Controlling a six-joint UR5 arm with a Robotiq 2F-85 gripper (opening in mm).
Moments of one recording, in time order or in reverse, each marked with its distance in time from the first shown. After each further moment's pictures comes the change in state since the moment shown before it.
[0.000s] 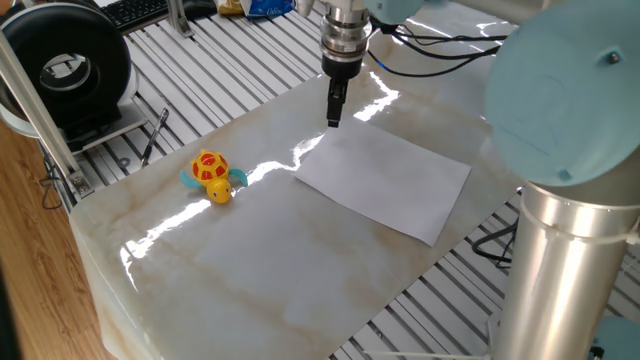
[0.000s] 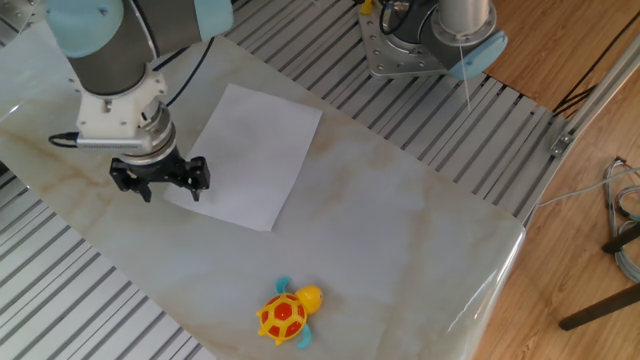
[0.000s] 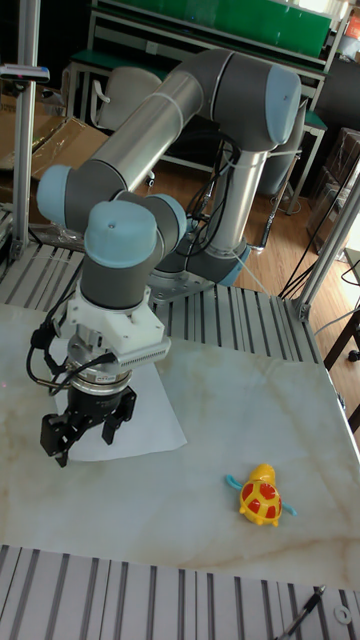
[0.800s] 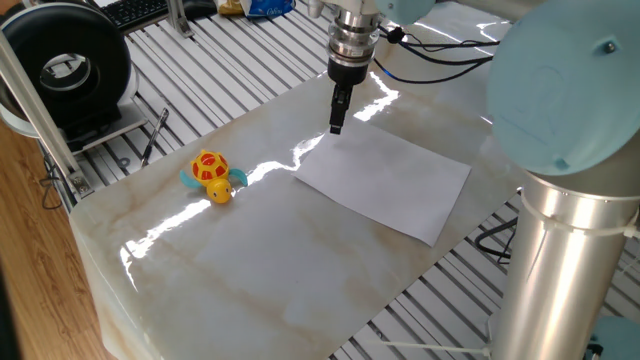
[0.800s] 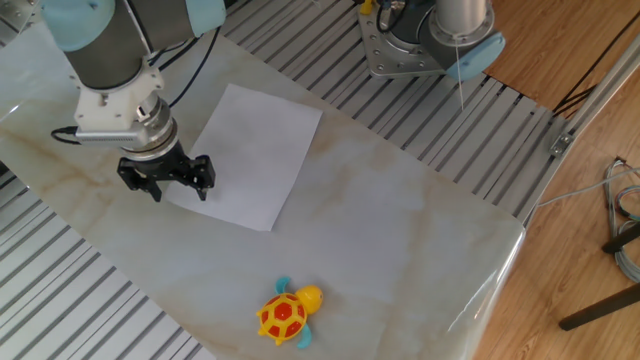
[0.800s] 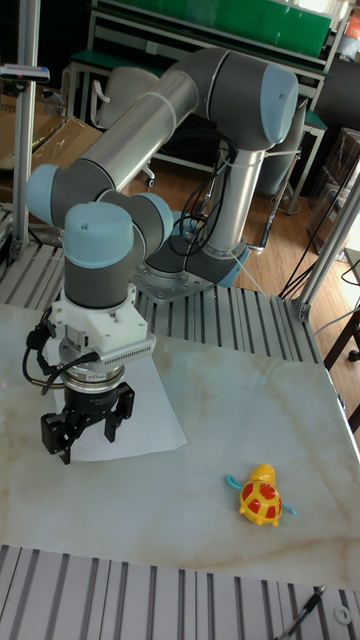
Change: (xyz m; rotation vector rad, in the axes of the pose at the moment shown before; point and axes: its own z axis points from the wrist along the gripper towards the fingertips) arm 0.011 0.010 0.009 -0.063 -0.034 0.024
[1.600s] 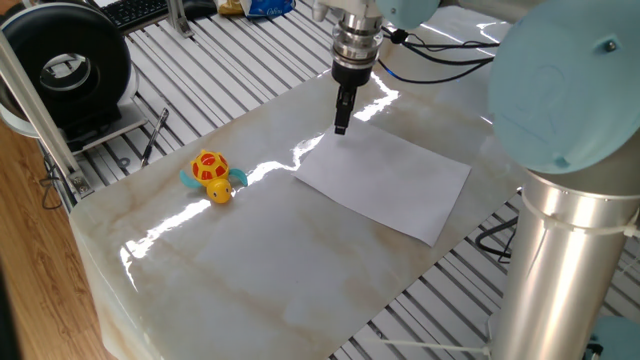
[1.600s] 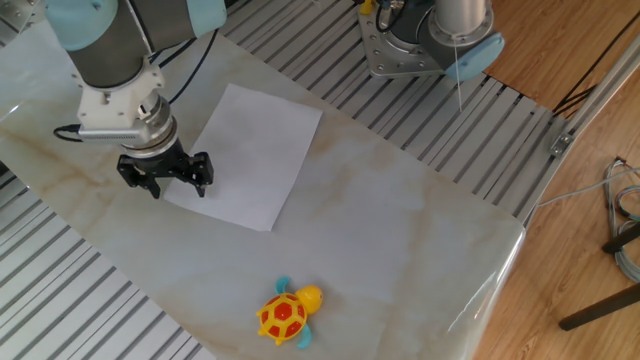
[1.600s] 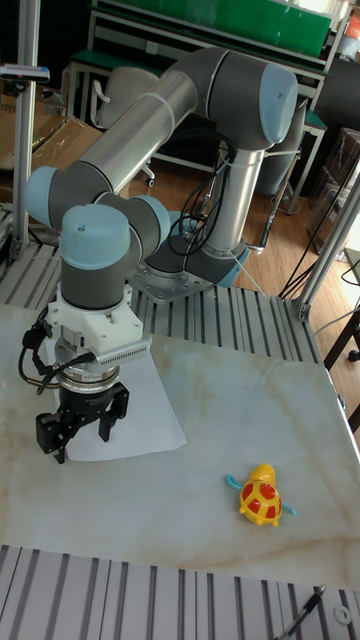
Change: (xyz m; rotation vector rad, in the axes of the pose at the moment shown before) arm 0.005 -0.003 0.004 0.004 0.004 -0.005
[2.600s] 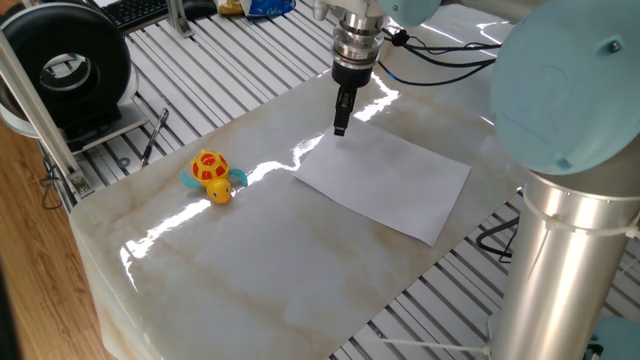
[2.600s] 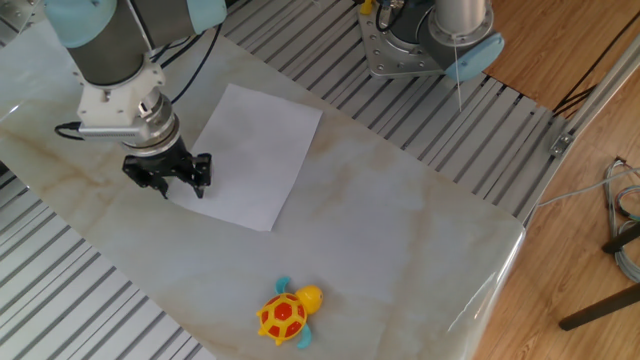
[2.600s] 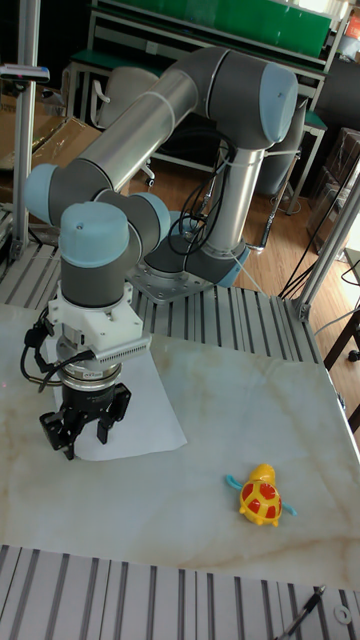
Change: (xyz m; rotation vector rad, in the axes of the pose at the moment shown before) arm 0.001 0.004 -0.001 -0.010 -0.002 0.020
